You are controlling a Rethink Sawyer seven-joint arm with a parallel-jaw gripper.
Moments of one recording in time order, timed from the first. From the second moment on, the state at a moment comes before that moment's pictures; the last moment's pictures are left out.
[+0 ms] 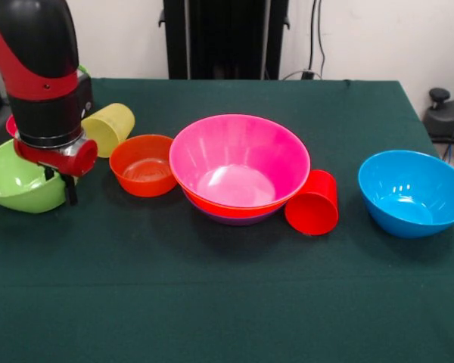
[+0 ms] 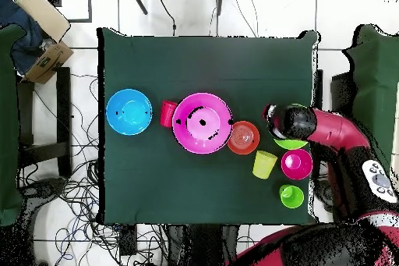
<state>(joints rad) -0.76 -0.38 0.28 1.35 -0.48 0.57 1.90</state>
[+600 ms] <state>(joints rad) -0.71 -0.43 0.27 1.36 -0.48 0.64 1.90</state>
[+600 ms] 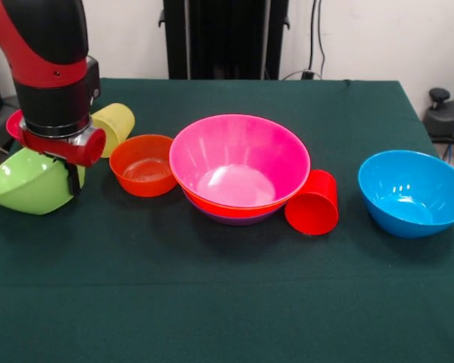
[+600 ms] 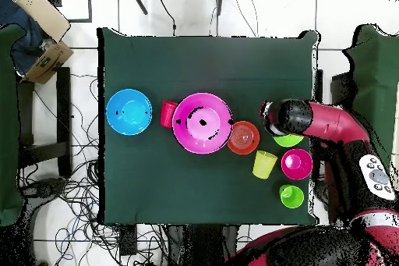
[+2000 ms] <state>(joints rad) -0.61 -0.53 0.27 1.32 -0.45 1.03 1.90</state>
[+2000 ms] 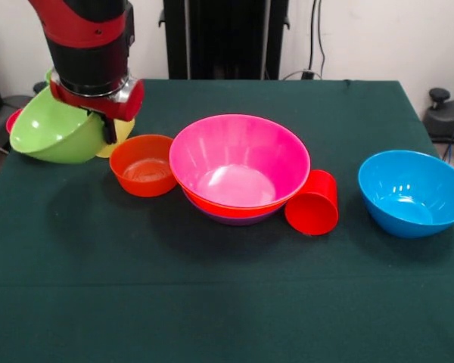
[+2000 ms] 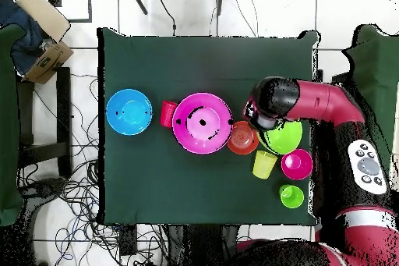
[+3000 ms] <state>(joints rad) -0.57 -0.58 0.27 1.27 -0.45 1.09 1.90</state>
